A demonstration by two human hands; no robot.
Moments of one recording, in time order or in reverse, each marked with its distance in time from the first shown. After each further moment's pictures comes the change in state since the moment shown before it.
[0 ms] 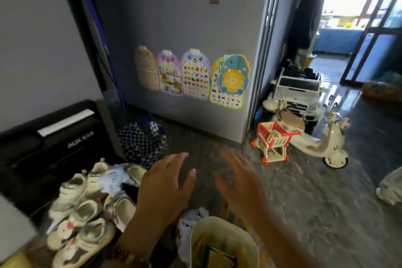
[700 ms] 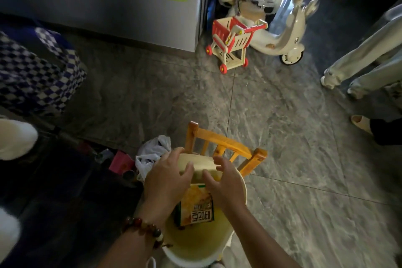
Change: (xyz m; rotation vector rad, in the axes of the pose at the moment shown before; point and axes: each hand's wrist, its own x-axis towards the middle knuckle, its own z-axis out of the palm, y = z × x) left_hand -0.021 -0.078 0.324 -0.174 -0.661 -0.203; right_hand -0.101 0.224 0.227 0.140 -0.042 0.841
